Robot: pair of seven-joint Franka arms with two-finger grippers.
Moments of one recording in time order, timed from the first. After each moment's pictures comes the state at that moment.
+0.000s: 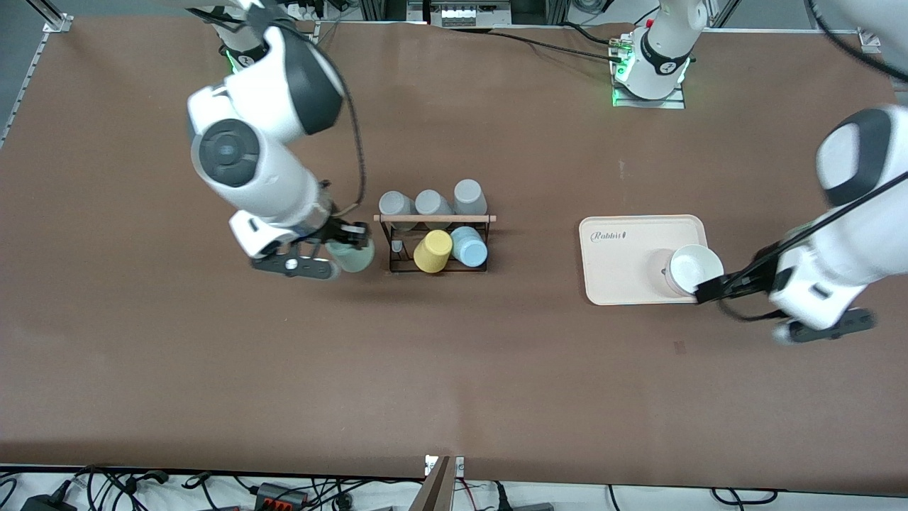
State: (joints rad) left arm 0.23 0.44 -0.38 -1.27 0.06 1.68 -0.31; right arm 0.44 0.48 0.09 -1.37 0.06 1.83 0.67
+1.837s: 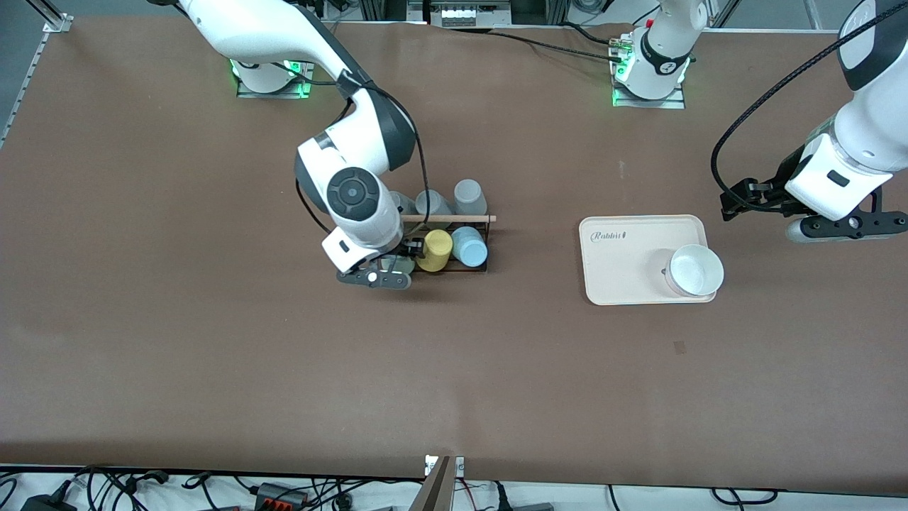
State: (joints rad) left arm 0.29 0.11 -0.41 -1.60 0.06 1.66 -0.21; right arm 0.53 0.63 0.07 -1.38 -0.01 1.97 0.70
